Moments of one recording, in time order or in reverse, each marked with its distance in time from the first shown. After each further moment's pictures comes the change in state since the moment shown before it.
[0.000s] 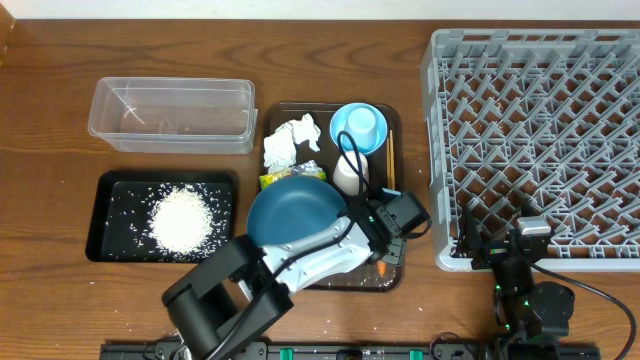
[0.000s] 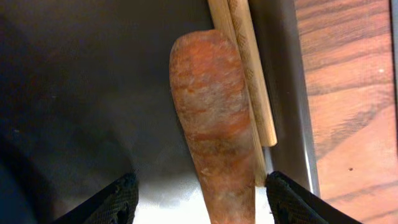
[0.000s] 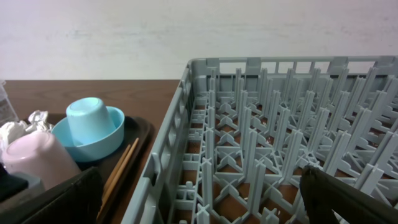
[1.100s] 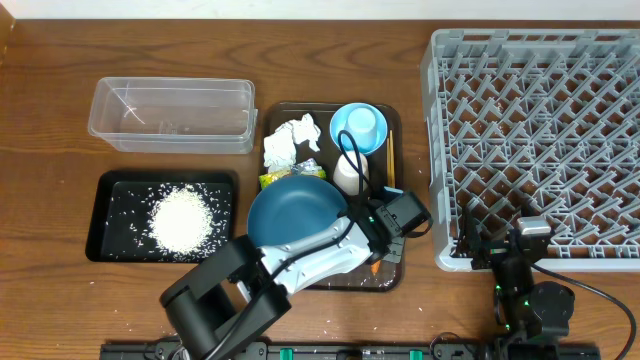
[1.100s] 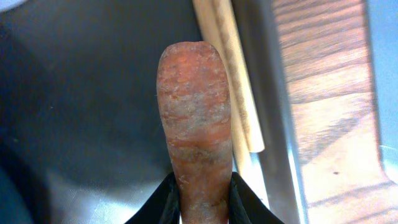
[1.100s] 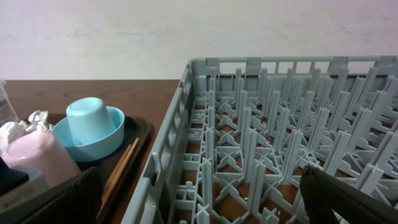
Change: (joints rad) left arm 0.000 -0.015 0.001 0.018 -0.002 0.000; right arm 0.000 0.000 0.000 0.000 0.000 0.000
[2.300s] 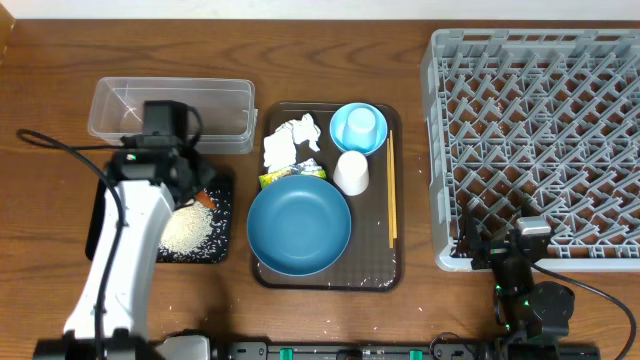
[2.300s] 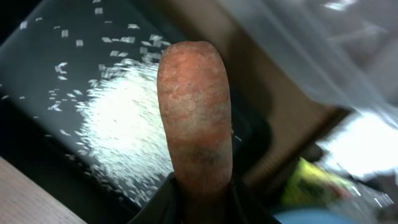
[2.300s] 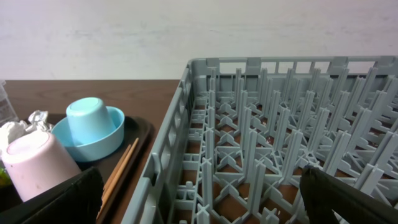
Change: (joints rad) left arm 1.052 -0.426 0.005 -0.444 -0.081 0.000; right arm 0.000 0.000 0.000 0.000 0.000 0.000
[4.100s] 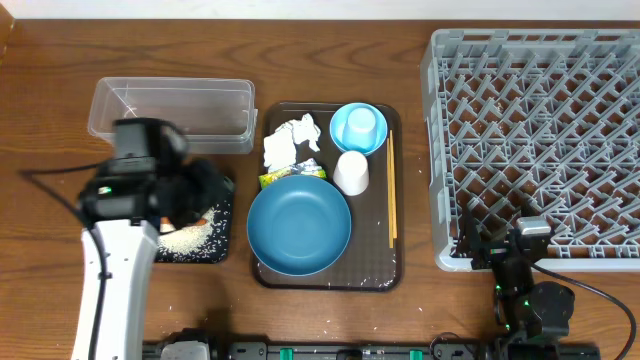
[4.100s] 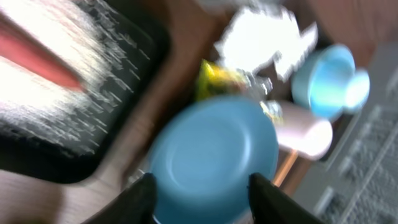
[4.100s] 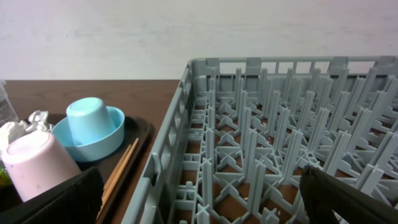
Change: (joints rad) left arm -0.016 -0.198 -0.005 -0.120 0.479 0.108; right arm 0.000 0.000 0.000 0.000 0.000 0.000
